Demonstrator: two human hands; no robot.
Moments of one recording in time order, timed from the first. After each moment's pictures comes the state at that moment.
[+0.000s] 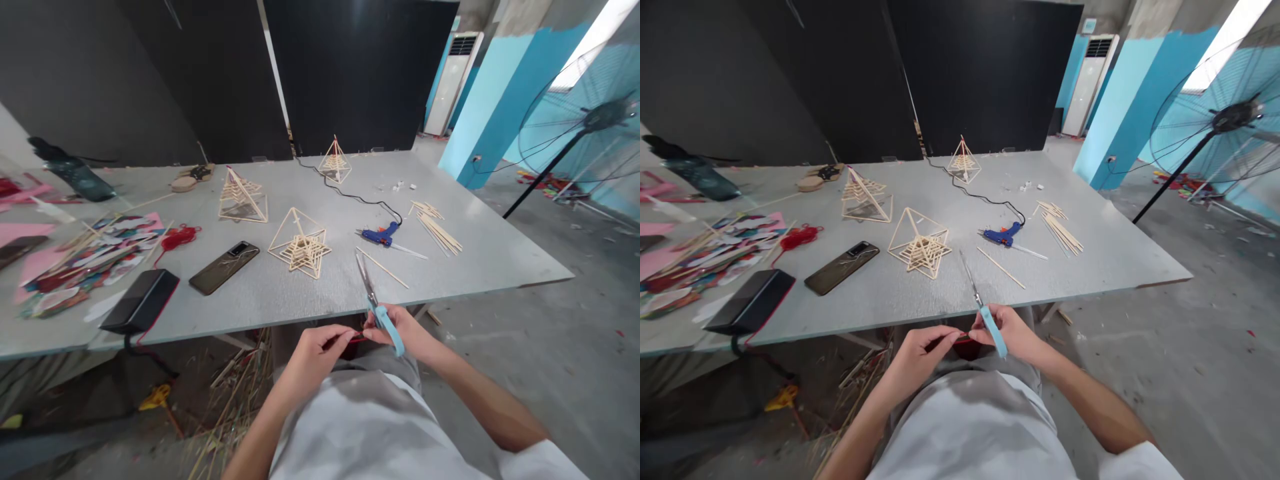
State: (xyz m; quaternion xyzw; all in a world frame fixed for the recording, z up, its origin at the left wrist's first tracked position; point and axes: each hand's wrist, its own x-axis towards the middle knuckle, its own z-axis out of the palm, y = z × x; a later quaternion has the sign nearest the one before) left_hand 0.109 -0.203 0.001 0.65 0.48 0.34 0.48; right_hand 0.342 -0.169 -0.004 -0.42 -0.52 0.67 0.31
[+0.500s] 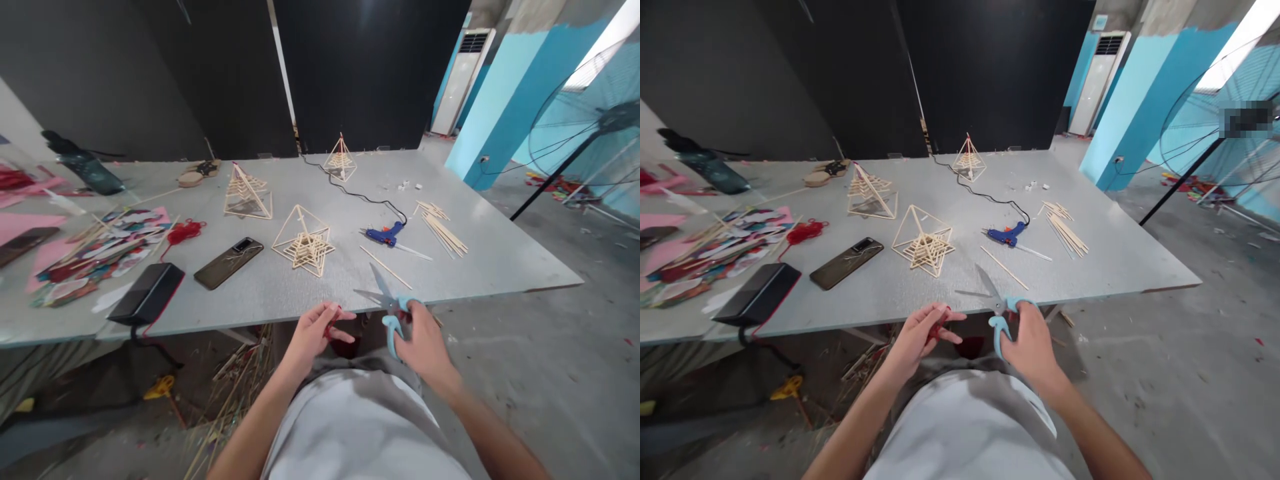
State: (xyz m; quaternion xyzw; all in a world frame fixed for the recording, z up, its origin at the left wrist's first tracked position) left_hand 0.111 -0.179 0.002 0.37 0.47 0.44 0.67; right_hand 0.358 -0.196 -0.019 -0.62 -0.68 0.15 0.35
